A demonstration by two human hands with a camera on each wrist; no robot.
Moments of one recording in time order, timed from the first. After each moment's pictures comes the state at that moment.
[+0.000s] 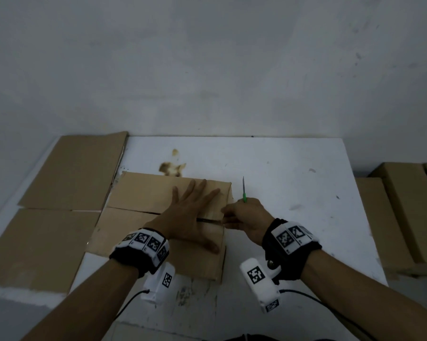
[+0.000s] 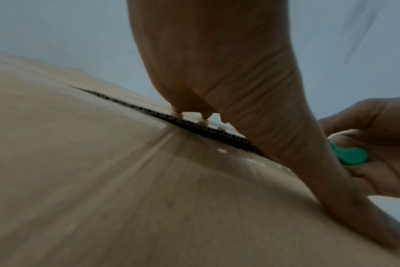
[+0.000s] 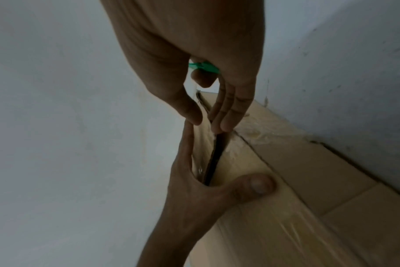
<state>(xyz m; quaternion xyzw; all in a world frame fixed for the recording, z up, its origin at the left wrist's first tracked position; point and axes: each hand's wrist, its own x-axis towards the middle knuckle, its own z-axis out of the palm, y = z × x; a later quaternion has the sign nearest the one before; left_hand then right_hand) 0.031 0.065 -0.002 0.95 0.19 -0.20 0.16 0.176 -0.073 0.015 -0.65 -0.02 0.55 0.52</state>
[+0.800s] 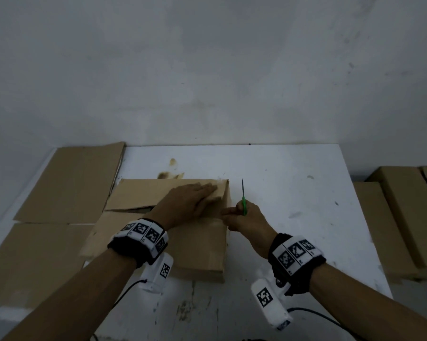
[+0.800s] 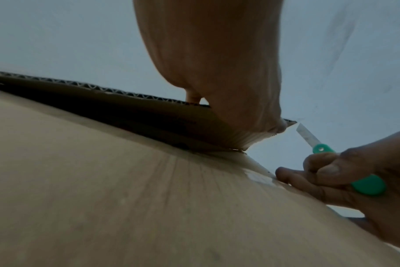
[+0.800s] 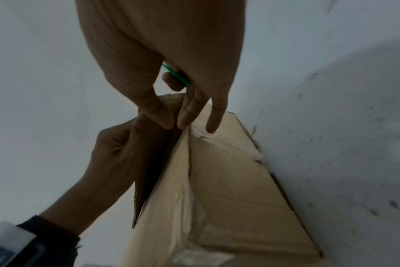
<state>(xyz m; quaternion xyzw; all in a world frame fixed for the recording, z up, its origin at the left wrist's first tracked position) 0.064 0.091 0.036 0.98 0.15 -0.10 0.11 0.179 -0.082 0.008 -0.66 -0.17 0.48 0.55</state>
